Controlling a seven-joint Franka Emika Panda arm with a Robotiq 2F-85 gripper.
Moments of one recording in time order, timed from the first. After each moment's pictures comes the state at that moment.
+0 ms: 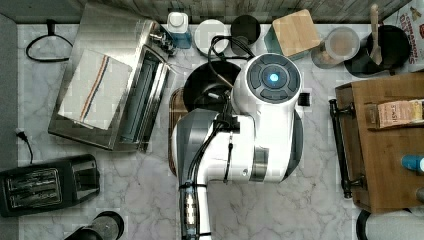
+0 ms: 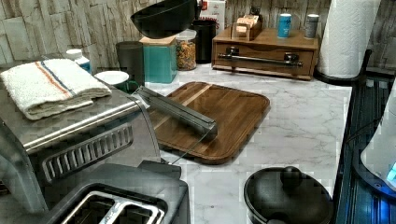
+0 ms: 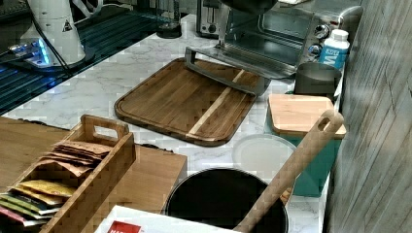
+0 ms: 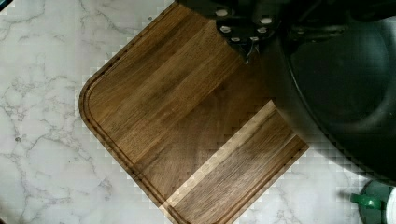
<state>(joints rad) -0.03 0.01 -0.03 -1.90 0.03 0.25 -0.06</state>
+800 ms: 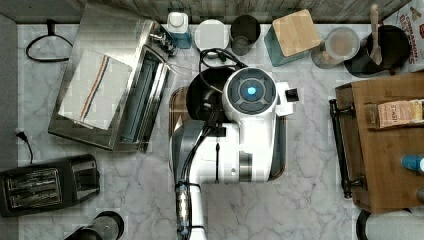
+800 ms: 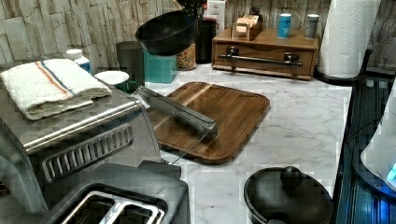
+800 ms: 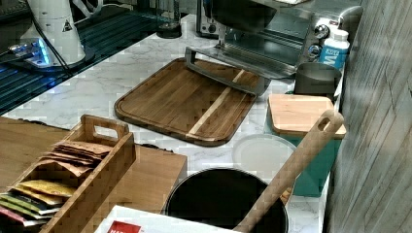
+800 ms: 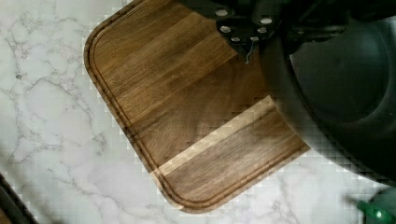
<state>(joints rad) -0.02 0.01 -0.01 -2.03 -0.07 0.43 -0.18</state>
